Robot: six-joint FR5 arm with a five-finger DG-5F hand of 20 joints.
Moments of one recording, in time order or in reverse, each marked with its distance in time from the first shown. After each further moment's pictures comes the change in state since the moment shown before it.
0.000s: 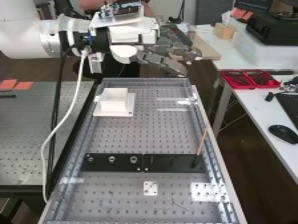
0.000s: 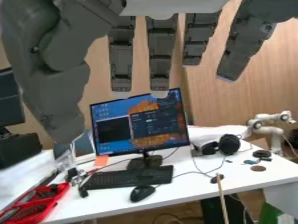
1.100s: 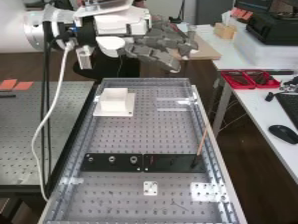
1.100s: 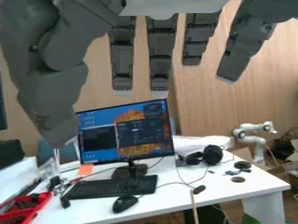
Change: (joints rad) arm -0.022 0.048 -0.011 -0.016 0.036 -0.030
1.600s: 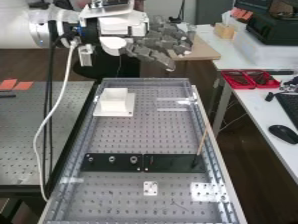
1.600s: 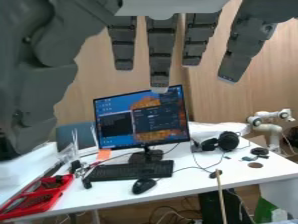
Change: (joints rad) arm 0.042 0.014 -0.011 -0.058 -0.027 0.009
